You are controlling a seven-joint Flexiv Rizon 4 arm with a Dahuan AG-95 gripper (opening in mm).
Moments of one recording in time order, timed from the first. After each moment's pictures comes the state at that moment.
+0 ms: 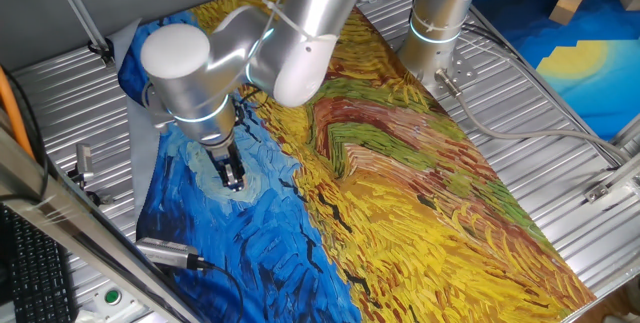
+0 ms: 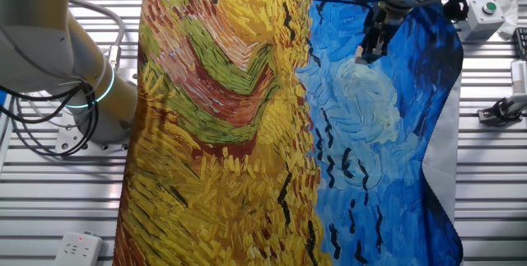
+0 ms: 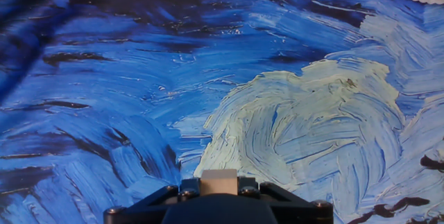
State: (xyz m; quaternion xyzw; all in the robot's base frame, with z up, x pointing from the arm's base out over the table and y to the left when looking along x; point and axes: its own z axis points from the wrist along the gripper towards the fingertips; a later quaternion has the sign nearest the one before) arm 0.593 0.118 0.070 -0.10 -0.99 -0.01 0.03
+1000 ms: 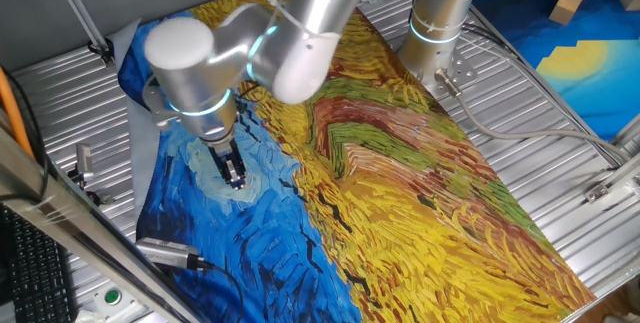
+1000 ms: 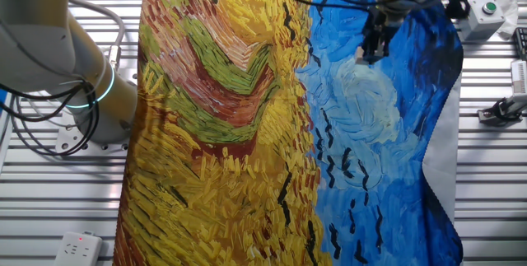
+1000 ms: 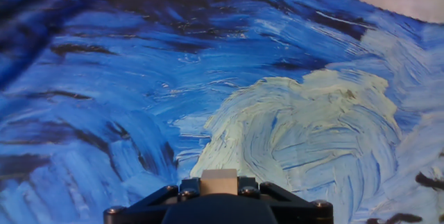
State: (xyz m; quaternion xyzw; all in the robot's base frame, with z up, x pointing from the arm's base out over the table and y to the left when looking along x) arm 0.595 0.117 0.070 -0.05 -1.00 -0.04 0.02
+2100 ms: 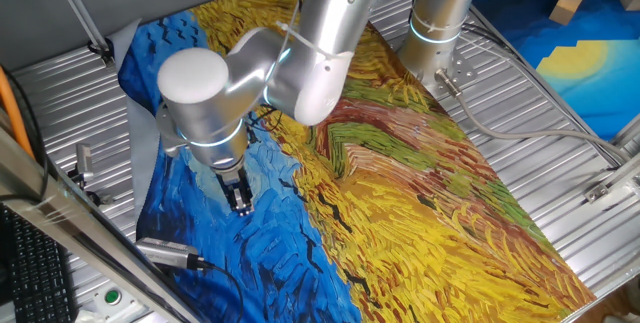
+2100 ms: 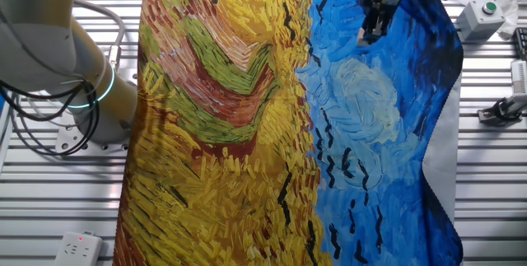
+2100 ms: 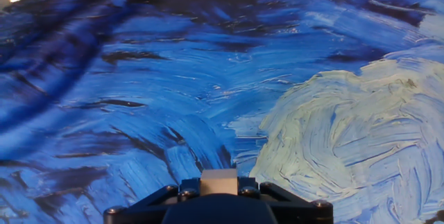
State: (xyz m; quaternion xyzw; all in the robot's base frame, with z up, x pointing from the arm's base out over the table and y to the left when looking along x) arm 0.602 0.172 0.065 -0.10 -1.00 -0.02 0.01
